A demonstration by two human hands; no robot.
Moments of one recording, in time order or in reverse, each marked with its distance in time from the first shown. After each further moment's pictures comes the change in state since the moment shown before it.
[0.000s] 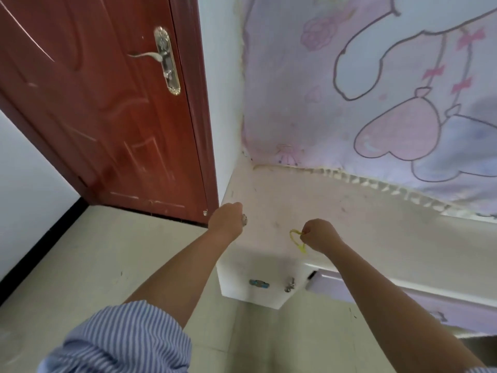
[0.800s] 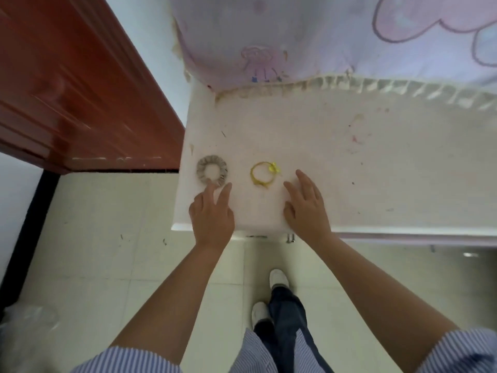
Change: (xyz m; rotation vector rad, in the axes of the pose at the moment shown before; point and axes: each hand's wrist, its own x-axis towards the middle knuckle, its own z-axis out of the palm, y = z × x) left_hand 0.051 -0.011 0.131 0.139 0.137 0.084; right_hand 0.076 0.051 0.117 0.139 0.438 -0.254
